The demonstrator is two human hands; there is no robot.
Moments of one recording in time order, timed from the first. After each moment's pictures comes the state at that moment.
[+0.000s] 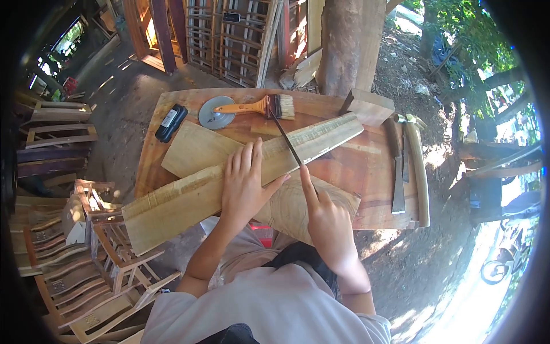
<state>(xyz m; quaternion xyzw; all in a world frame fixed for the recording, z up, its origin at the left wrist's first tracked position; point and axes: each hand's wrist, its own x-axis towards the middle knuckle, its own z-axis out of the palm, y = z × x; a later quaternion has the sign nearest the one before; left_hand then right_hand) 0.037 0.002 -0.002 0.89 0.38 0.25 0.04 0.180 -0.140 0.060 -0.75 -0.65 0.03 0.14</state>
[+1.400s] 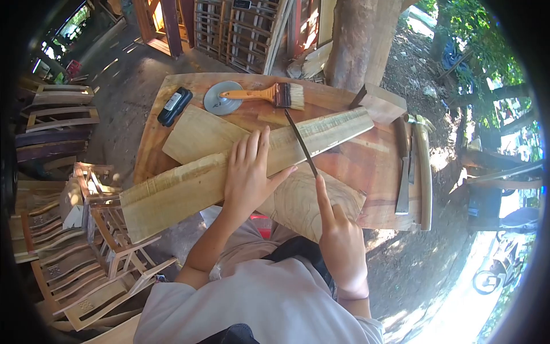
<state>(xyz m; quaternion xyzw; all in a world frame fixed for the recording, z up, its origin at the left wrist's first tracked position) 0.037 0.001 -0.001 0.88 0.38 0.27 0.05 0.171 -0.167 0.080 -0.78 -0.61 0.10 0.10</state>
